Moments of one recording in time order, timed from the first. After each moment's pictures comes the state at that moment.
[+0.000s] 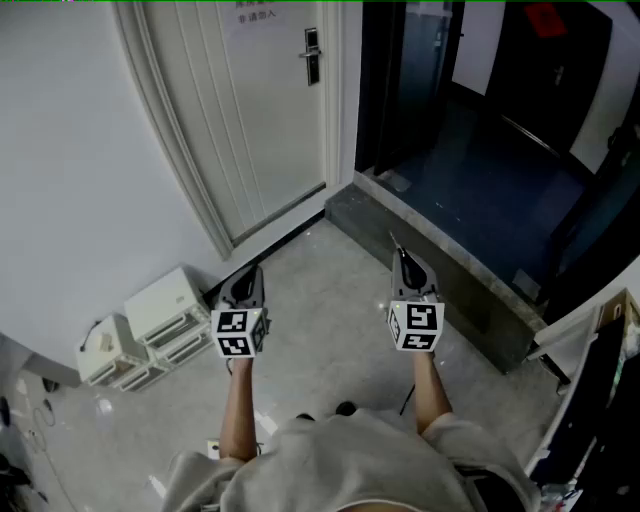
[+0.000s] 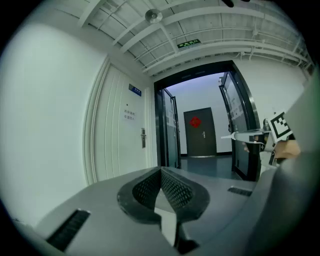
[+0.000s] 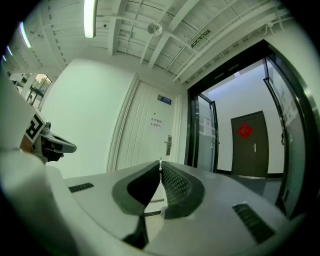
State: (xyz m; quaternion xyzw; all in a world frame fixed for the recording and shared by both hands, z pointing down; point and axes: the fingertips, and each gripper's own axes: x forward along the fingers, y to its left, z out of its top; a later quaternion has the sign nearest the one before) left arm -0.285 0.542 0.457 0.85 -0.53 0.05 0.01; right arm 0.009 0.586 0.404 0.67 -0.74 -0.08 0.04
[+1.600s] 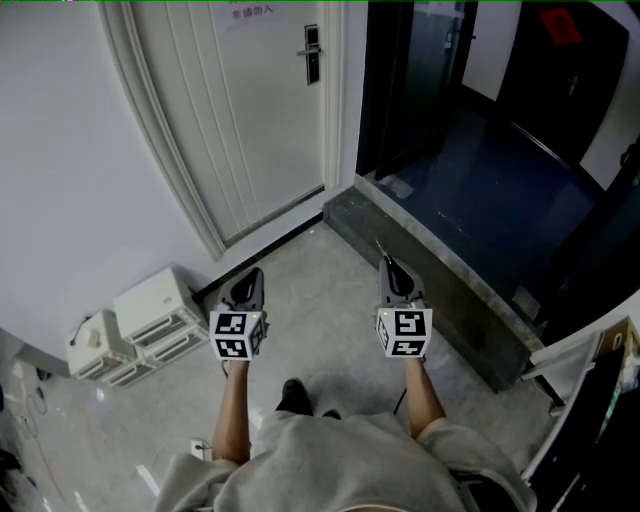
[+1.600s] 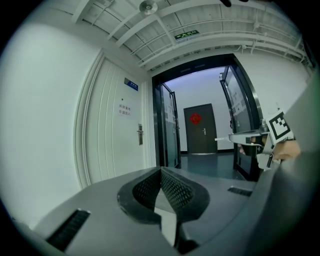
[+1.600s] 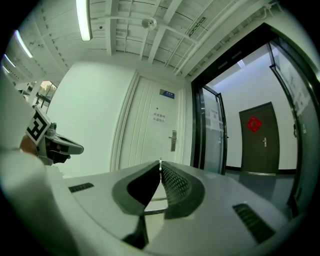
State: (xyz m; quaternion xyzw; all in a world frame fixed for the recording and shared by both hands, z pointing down) left arm -0.216 0.494 0.474 0.84 -0.53 0.07 0.02; right arm 0.049 0.521 0.431 0.63 -0.77 -0.06 0.05
